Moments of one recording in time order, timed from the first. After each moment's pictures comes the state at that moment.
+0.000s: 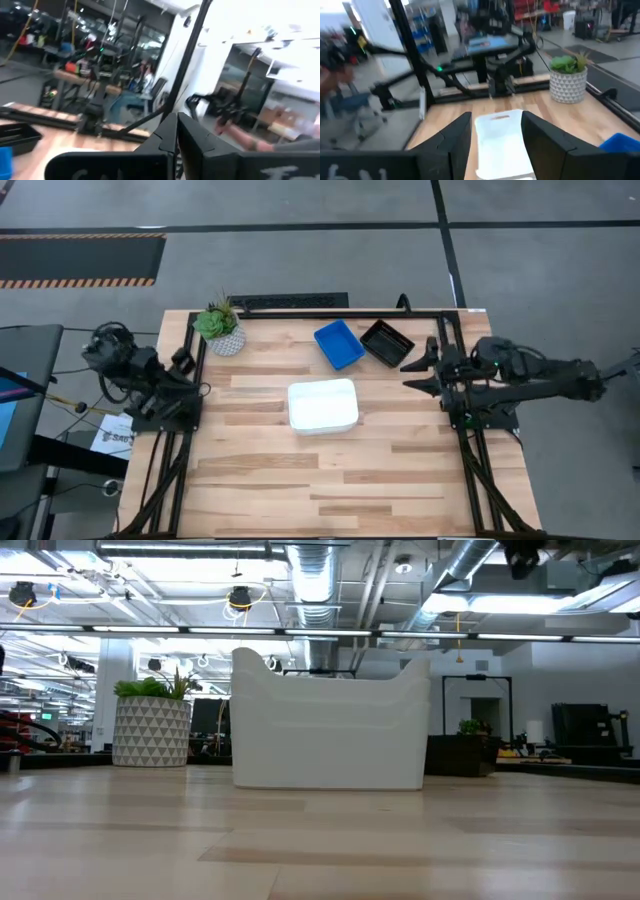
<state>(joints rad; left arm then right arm) -0.81 0.15 0.63 -0.23 -0.56 -0.23 -0.02 0.54 0.69 -0.24 -0.08 0.15</state>
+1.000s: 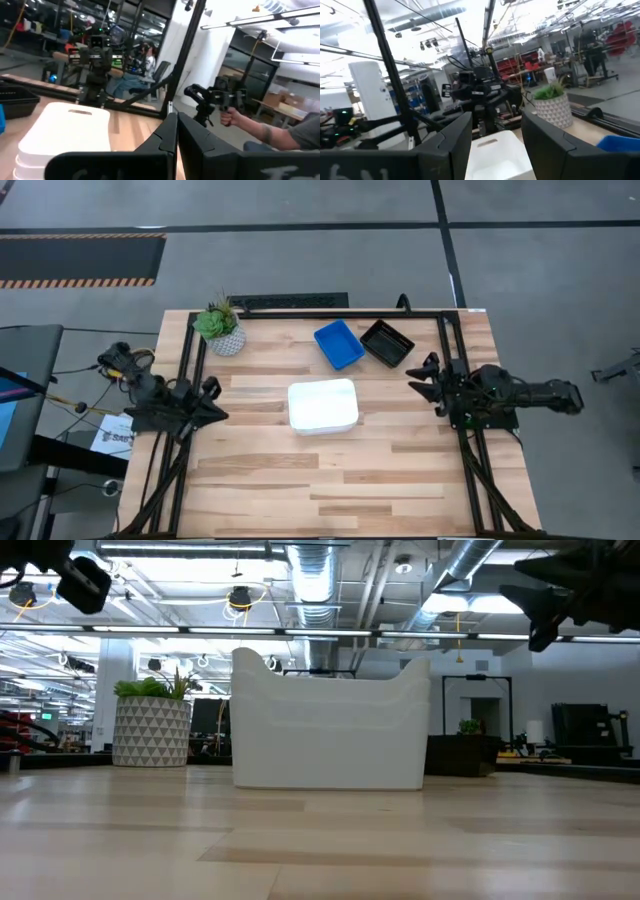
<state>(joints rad) -0.68 0.00 0.16 0.03 -0.42 -0.26 -0.02 0.05 0.01 0.35 0.06 0.29</state>
